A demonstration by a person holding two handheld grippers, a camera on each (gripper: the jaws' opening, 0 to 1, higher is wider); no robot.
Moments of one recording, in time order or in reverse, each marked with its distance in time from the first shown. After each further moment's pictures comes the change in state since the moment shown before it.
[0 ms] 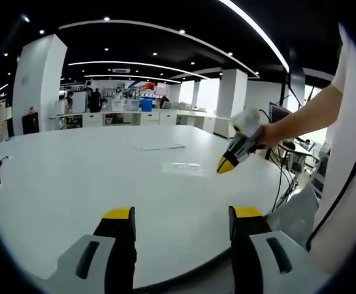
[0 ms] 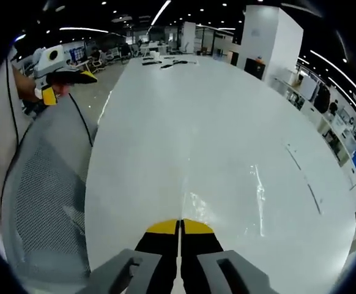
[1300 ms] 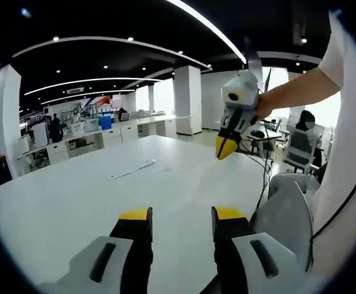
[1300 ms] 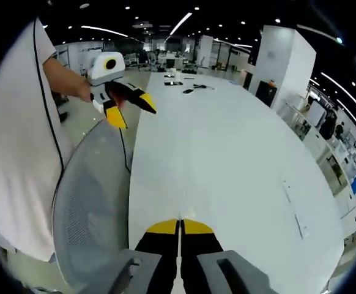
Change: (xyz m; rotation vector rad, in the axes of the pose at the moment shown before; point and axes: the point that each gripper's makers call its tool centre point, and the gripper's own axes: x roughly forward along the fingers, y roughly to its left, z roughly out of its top) left arm 0.024 -0.026 0.067 0.247 -0.008 -0.261; right arm -0.099 0.061 0.066 -0.115 -0.080 0.032
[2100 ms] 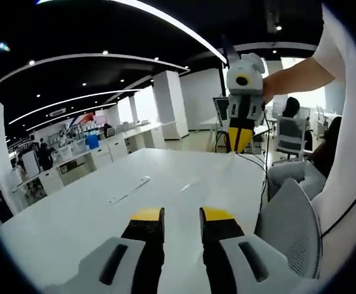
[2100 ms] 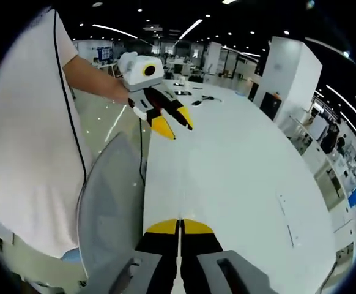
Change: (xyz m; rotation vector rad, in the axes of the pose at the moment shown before) left arm 0.014 -0.001 0.046 0.179 -0.024 -0.086; right arm -0.048 0.032 0.029 -0.072 -0.025 0.000
